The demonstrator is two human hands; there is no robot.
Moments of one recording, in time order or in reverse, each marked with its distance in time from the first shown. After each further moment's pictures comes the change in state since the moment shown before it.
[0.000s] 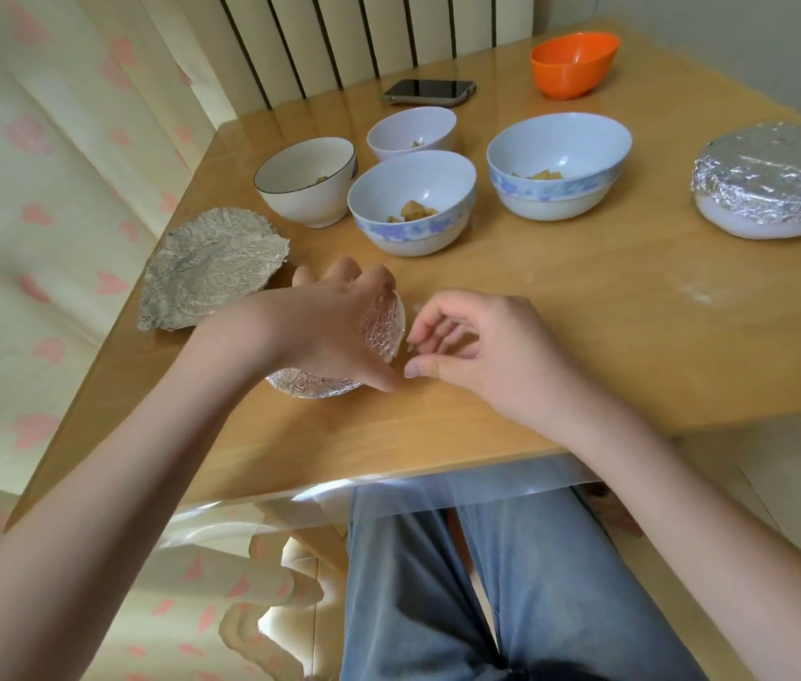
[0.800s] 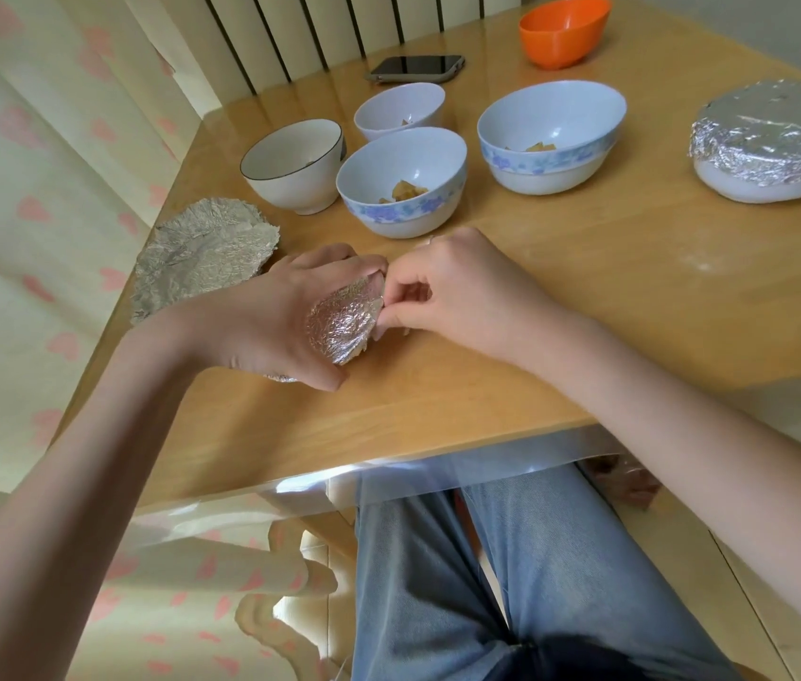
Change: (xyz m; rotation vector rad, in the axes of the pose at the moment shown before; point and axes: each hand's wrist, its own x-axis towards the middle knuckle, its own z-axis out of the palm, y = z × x) left_hand -0.018 -0.034 0.001 -0.262 0.036 0.288; right_hand 0.037 -0.015 -0.002 -0.415 -0.060 -0.245
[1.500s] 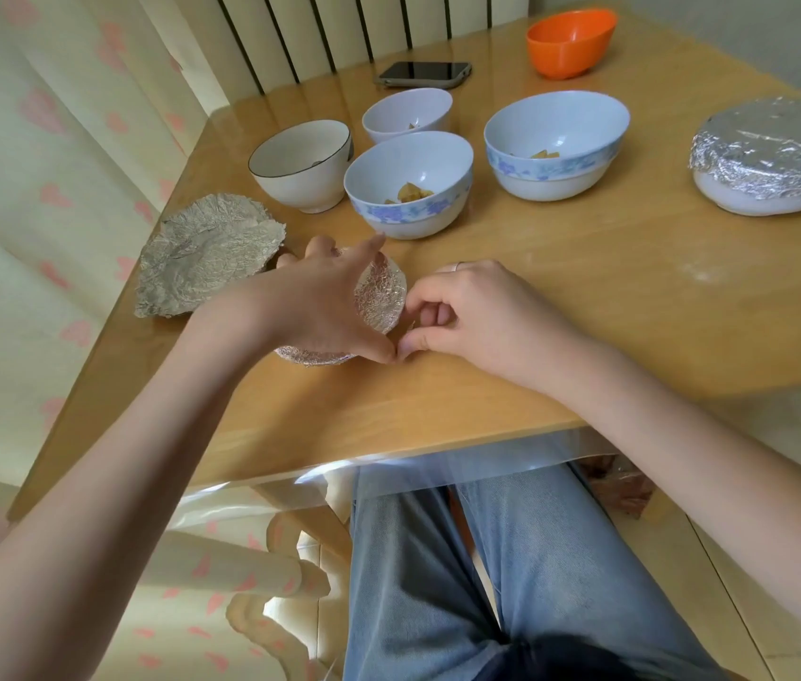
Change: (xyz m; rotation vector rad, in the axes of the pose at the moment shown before) left_hand 0.025 0.022 0.007 0.187 0.040 -0.352; right_hand -0.019 0.011 0.008 -0.026 -0.072 0.108
